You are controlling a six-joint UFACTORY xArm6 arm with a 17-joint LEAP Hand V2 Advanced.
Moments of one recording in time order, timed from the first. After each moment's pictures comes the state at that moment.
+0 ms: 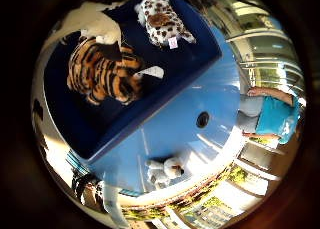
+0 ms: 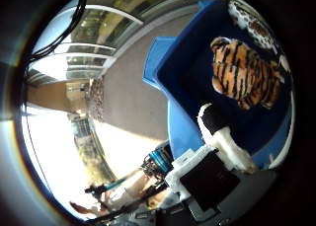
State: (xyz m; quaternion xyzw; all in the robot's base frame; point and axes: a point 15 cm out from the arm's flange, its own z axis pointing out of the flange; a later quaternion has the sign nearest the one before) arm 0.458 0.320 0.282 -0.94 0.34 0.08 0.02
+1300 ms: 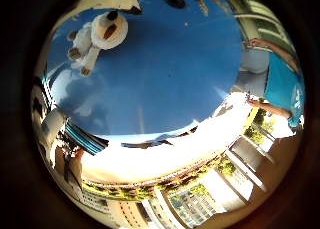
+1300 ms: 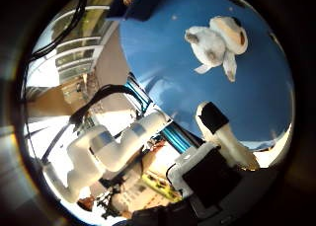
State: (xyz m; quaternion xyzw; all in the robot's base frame) arm 0.389 -0.073 0.207 -0.93 0.34 0.11 -0.14
